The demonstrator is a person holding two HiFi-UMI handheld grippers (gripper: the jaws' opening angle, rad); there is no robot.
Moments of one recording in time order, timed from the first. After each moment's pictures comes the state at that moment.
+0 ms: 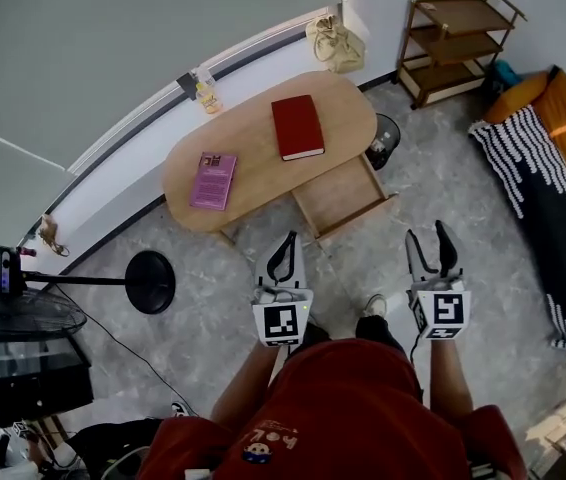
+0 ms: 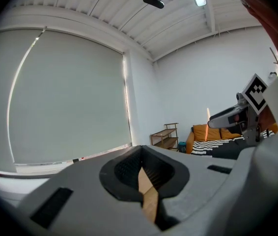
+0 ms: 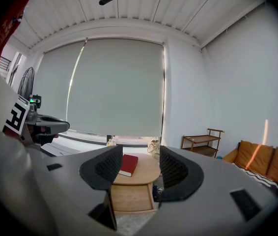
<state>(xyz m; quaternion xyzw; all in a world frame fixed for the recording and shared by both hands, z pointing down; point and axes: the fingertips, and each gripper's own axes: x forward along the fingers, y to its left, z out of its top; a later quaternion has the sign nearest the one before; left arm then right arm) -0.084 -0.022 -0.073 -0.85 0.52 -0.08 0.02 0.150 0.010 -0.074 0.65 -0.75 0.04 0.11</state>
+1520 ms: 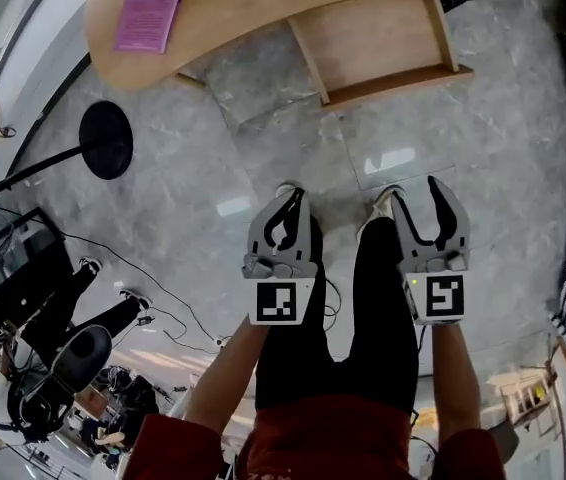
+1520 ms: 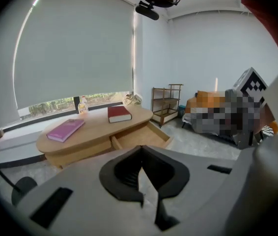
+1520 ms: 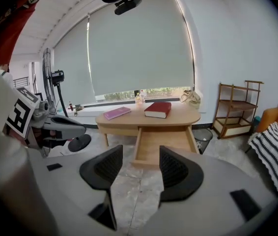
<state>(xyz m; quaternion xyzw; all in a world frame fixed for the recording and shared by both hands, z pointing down) -0.083 0.004 0.285 -0.81 0.52 -0.22 -0.13 0.071 -0.008 0.287 0.48 -0.83 0.20 0.21</state>
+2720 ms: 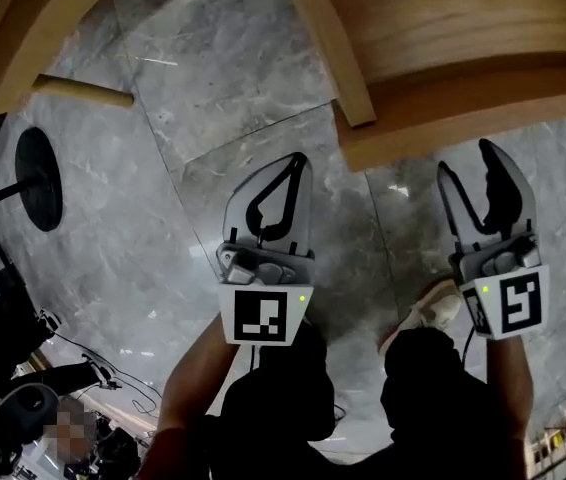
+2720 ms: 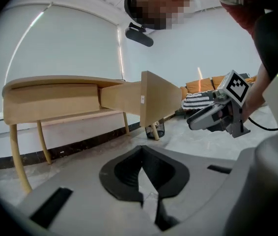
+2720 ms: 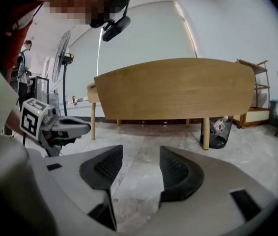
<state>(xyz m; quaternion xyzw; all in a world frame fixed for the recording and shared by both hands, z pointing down) -0.099 -0.061 0.703 -0.85 0.50 -0.18 -0.01 0.068 -0.081 0.695 0.46 -0.87 0.11 0.14</state>
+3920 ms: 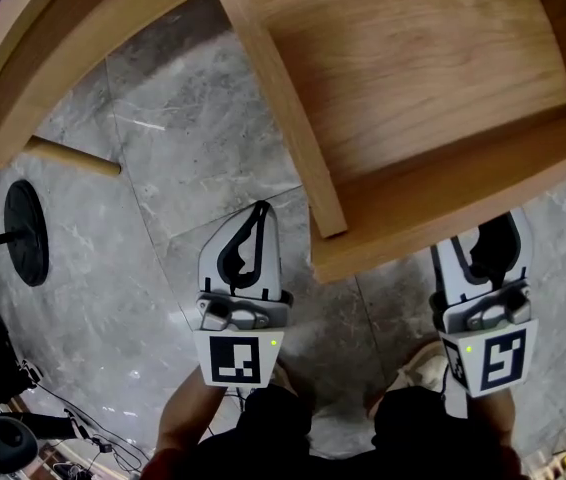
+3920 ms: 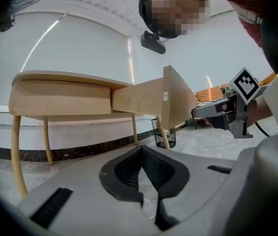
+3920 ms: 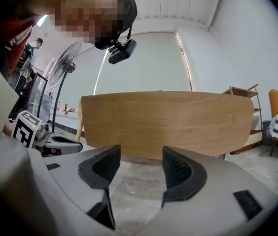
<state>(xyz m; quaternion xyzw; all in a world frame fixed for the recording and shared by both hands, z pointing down) -0.113 -0.105 0.698 -0.83 0.55 -0.09 0.01 0.072 -0.122 0.643 0.52 -0.85 -0.01 0.05</state>
